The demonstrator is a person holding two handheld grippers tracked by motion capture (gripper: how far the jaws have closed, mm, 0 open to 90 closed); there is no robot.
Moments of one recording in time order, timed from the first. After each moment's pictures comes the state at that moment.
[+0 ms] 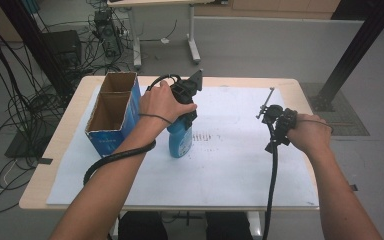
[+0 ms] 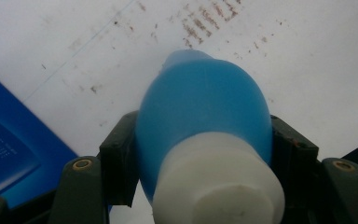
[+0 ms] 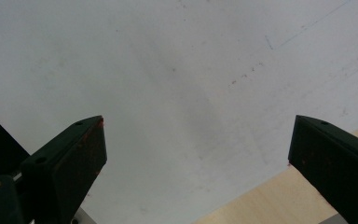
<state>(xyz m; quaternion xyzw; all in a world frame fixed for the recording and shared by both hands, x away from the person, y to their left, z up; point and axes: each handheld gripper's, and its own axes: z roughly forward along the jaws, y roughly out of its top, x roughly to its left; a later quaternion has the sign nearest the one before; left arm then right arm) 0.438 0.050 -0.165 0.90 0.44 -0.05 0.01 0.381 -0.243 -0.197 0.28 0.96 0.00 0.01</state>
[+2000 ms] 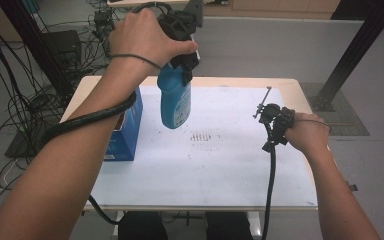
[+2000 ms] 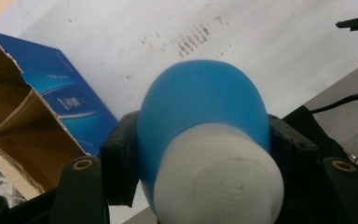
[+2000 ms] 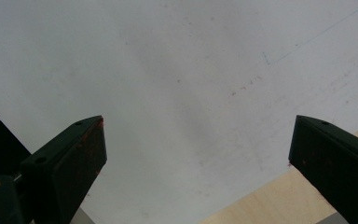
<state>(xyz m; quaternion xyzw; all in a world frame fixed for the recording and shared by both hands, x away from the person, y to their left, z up) 0.398 0.064 0.028 0.89 0.46 -0.01 0.04 0.370 -0.233 -0.187 0.26 0.96 0.01 0.02</state>
